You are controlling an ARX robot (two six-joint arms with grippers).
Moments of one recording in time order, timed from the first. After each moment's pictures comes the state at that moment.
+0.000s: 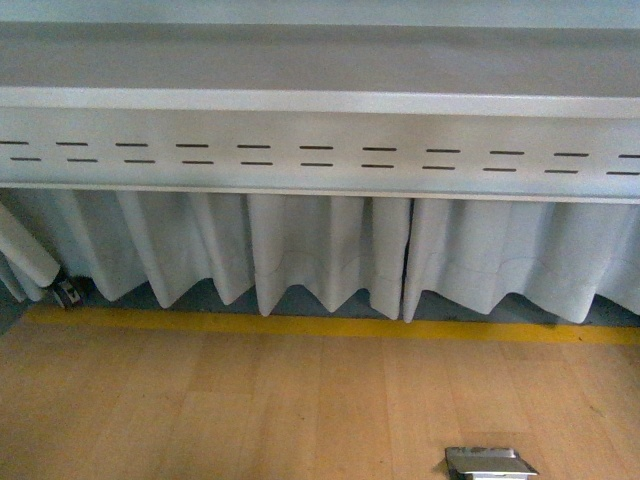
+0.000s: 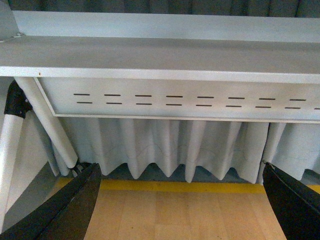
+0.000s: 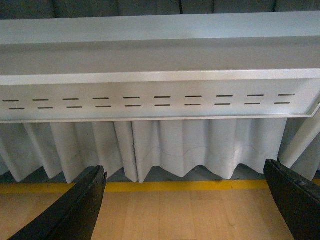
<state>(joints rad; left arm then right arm) 0.00 0.01 0.01 -0.01 0.00 -0.01 0.00 0.00 0.01 -0.01 0.00 0.00</state>
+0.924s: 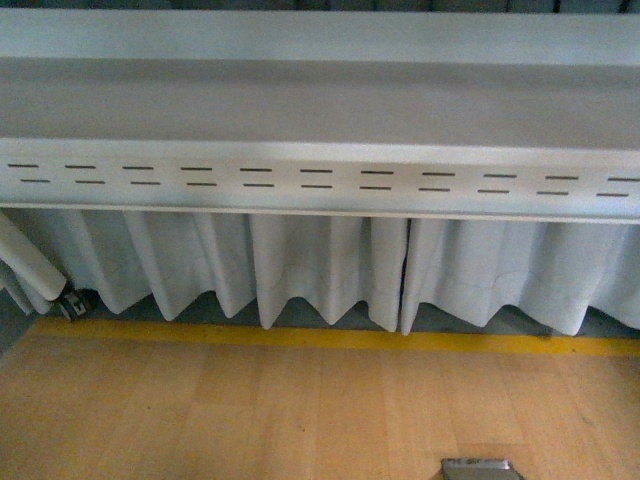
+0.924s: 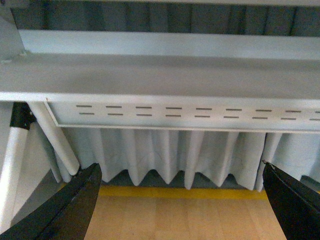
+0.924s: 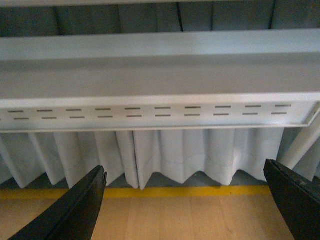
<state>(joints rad) 0.00 0.01 0.01 -0.01 0.00 -0.01 0.00 0.00 0.01 -0.01 0.00 0.00</state>
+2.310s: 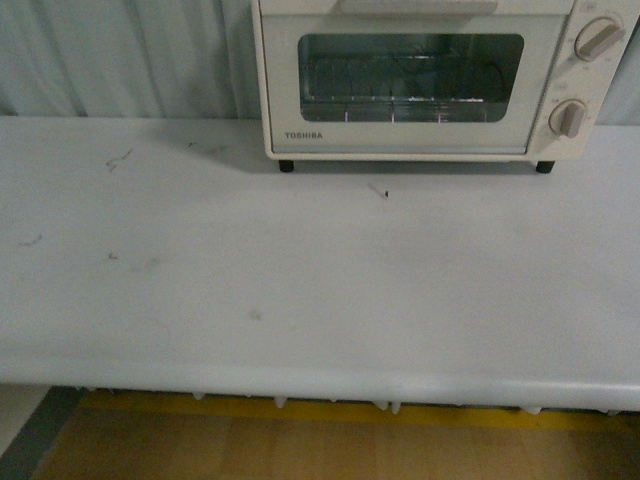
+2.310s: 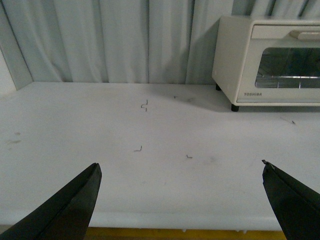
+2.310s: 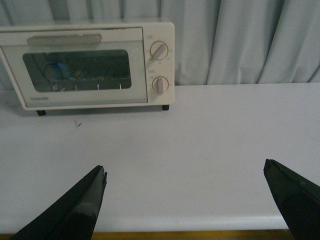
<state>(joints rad) 0.00 0.01 0.01 0.00 0.00 -0.01 0.00 0.00 0.01 0.00 0.00 0.00</state>
